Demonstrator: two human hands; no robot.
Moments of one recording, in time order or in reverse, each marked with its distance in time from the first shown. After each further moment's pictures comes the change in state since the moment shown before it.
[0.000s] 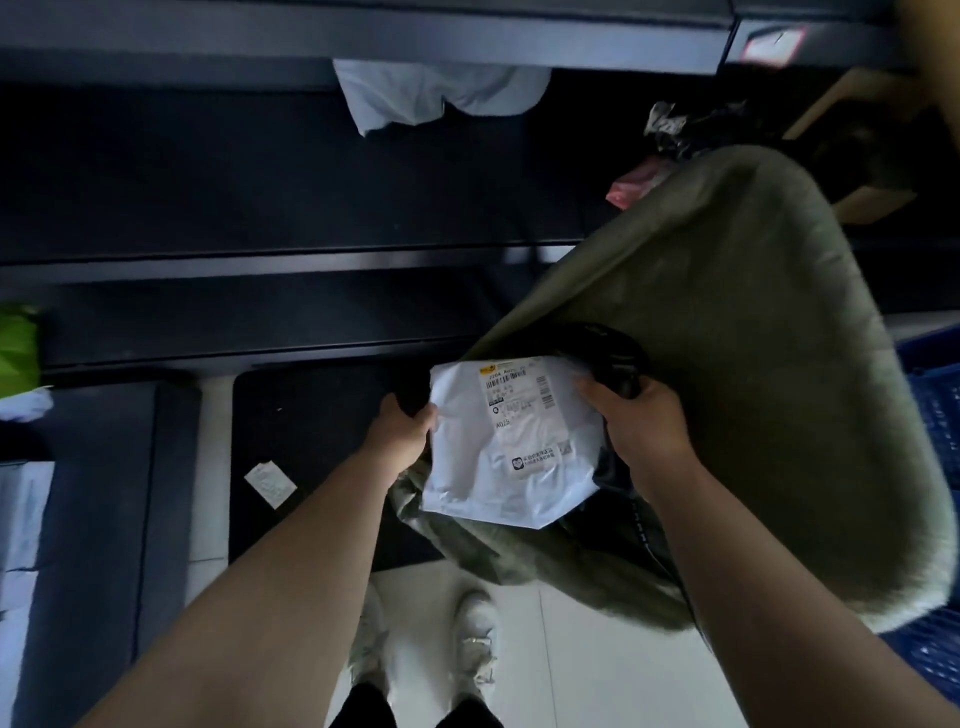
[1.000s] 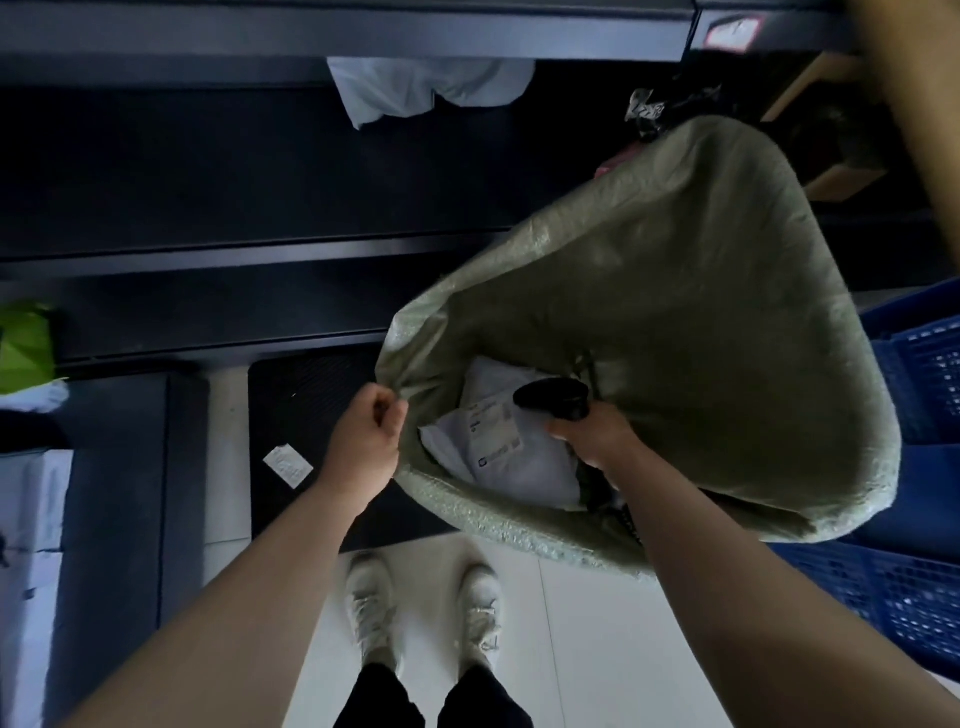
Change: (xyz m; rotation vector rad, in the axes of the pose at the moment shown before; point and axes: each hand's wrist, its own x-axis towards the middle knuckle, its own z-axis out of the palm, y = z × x) left_hand -0.082 -0.030 -0.026 -0.070 0.210 0.447; right_hand -0.015 0.042 0.004 -0.376 -0.247 0.103
